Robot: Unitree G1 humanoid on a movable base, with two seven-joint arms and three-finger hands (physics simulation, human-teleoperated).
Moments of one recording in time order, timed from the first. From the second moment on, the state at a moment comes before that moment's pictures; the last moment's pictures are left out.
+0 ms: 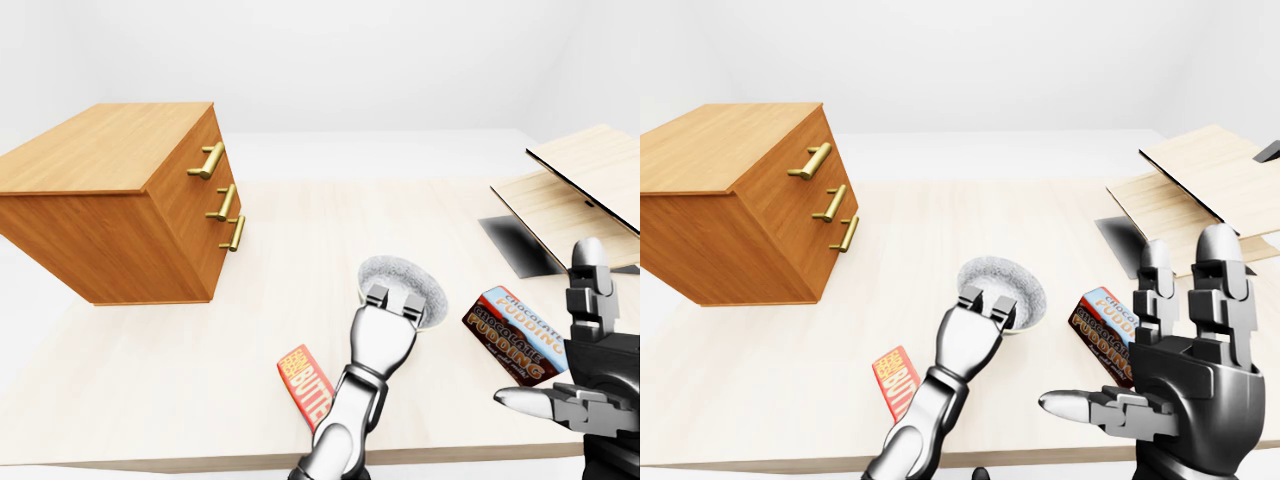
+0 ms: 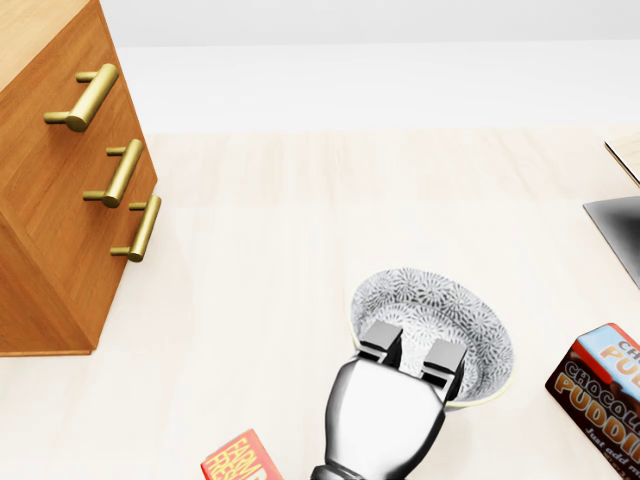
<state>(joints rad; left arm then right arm) -0.02 -0.26 -0.62 0.16 1.57 0.09 0.20 0.40 0.21 -0.48 -0.97 0.40 0.09 0.34</state>
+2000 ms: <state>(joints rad) -1.21 0.06 0.01 -0.19 1.47 0.09 -0.70 0.48 0.19 -0.29 -0.91 0.28 0.09 0.32</state>
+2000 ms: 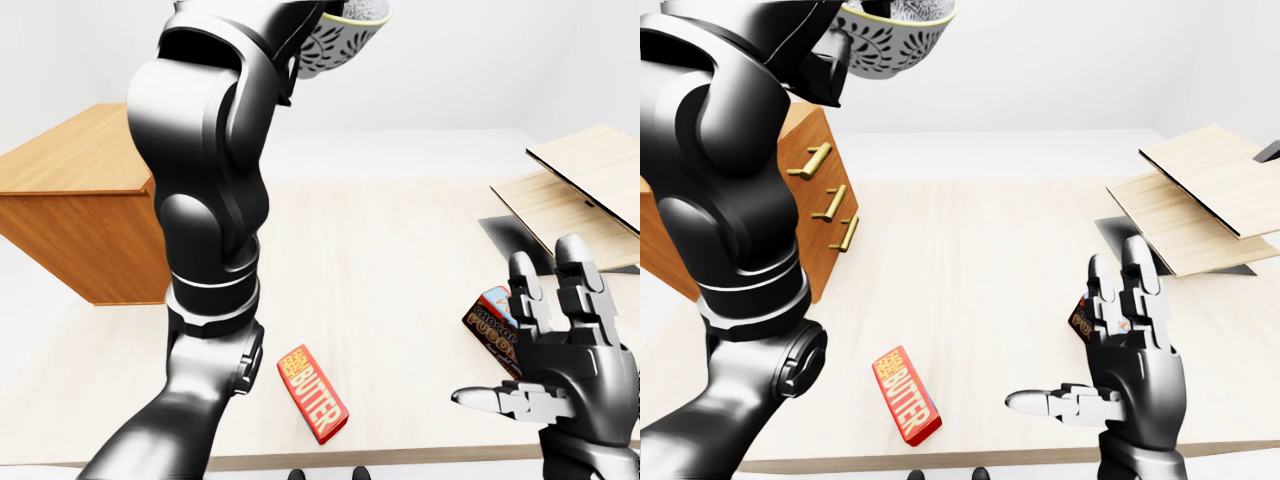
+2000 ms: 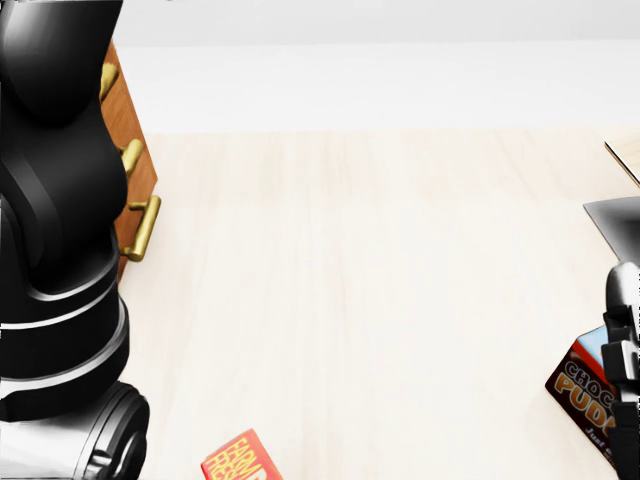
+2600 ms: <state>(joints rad) -1.23 0.38 0.10 0.10 1.15 0.09 -0.57 0.48 0.17 -0.27 -0.90 0.27 0.09 0.30</state>
